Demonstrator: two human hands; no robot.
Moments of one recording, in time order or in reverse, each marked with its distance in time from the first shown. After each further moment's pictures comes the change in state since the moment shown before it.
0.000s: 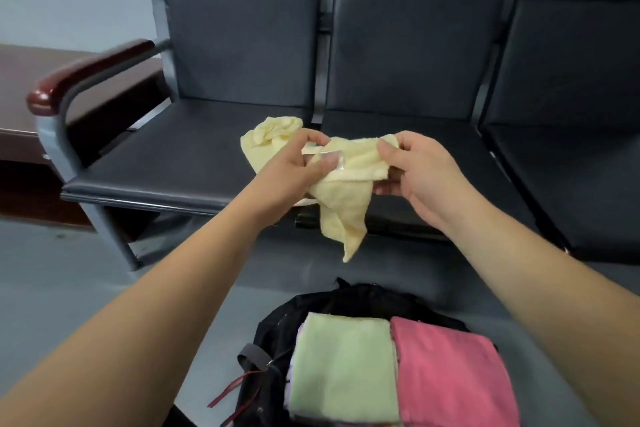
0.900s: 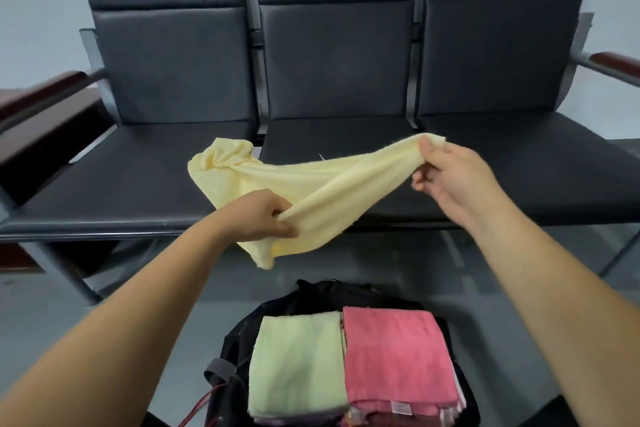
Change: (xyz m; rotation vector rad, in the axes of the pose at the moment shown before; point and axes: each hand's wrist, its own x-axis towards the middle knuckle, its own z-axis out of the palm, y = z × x) left_hand 0.011 -0.007 0.066 0.859 -0.364 -0.132; right_hand -0.046 0.022 -0.165 0.238 0.254 -0.031
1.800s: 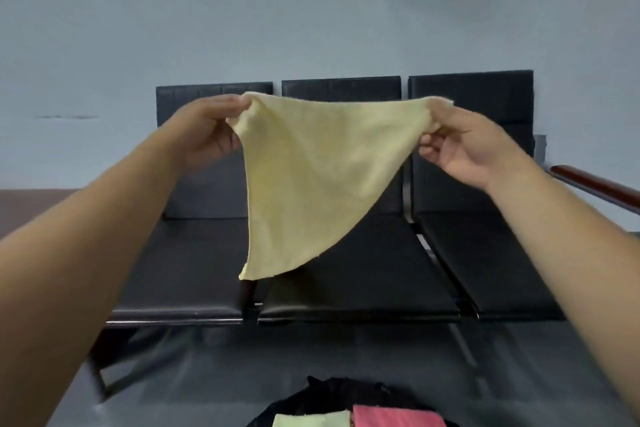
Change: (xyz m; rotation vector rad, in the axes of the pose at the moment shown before) left_hand -0.071 0.087 -0.260 -1.002 0.294 0.489; right_hand -0.012 -0.220 0.029 0.235 -0.303 -0.231
